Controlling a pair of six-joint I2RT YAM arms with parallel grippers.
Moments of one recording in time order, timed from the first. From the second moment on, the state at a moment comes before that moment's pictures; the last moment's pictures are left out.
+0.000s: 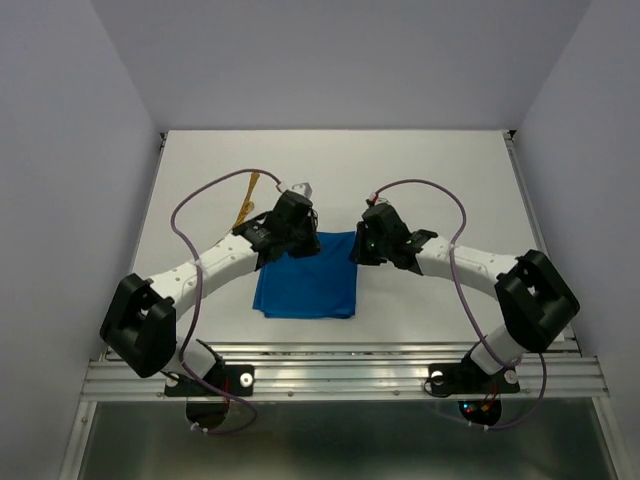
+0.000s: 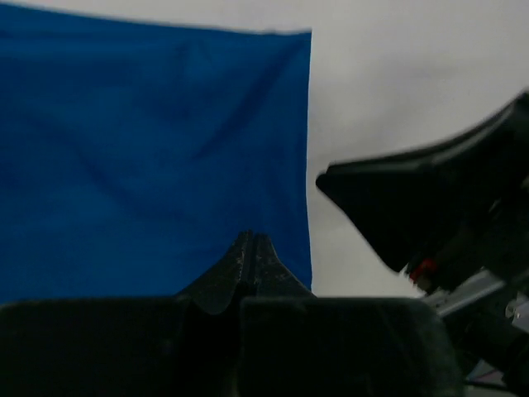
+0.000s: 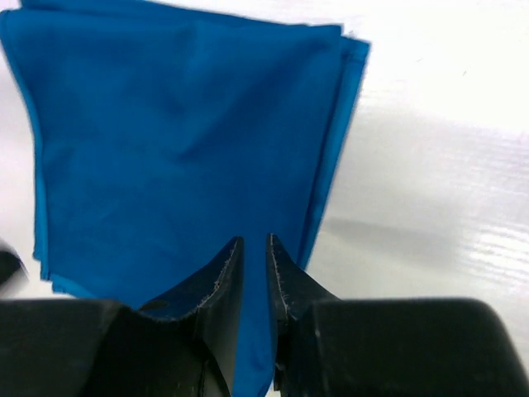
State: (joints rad) left arm -0.68 1.42 1.04 -0.41 -0.04 -0.71; right arm 0.71 1.55 0.92 -0.18 0.06 0.68
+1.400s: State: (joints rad) left arm -0.94 1.54 0.80 -0.10 0.19 -0.74; right arm 0.65 1.66 0.99 -0.22 0.01 0.65
